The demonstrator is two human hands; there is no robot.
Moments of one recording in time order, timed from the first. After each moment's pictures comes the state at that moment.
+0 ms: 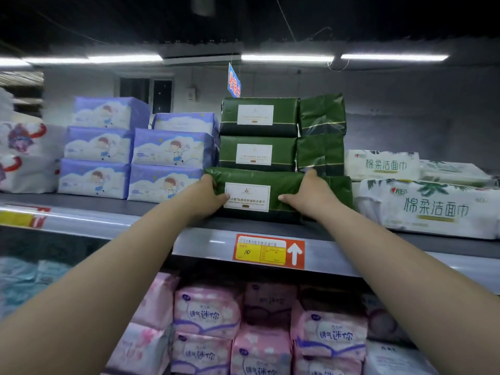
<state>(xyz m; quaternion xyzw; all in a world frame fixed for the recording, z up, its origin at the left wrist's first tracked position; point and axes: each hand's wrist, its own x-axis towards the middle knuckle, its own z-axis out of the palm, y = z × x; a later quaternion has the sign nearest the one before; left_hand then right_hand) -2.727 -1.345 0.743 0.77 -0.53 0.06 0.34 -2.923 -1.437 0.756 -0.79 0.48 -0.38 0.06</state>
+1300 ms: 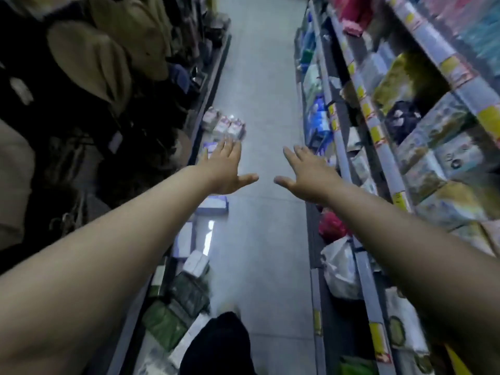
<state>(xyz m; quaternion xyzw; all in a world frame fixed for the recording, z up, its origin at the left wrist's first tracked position) -2.929 -0.852 0.351 0.98 0.06 -0.14 0.11 -2.863 -1.051 0.360 -0.95 -0.28 0.12 -0.02</state>
